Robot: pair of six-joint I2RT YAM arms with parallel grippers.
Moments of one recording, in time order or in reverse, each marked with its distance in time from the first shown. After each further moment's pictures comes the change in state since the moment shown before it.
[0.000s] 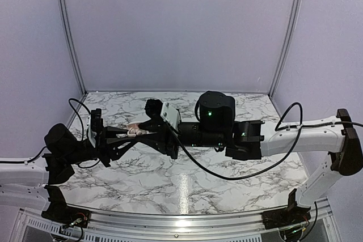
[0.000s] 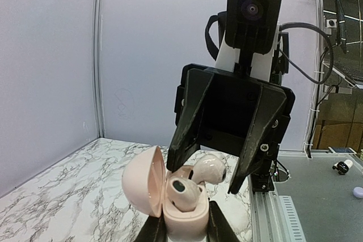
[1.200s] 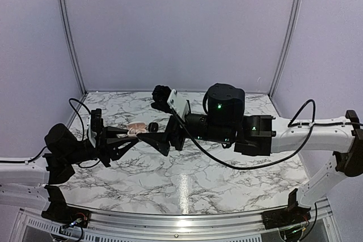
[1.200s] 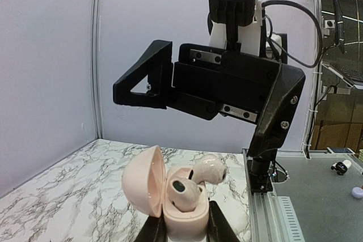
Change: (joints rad) left arm 0.000 0.009 0.000 0.013 0.008 -0.004; right arm 0.003 -0.070 0.023 -0.083 0.146 0.027
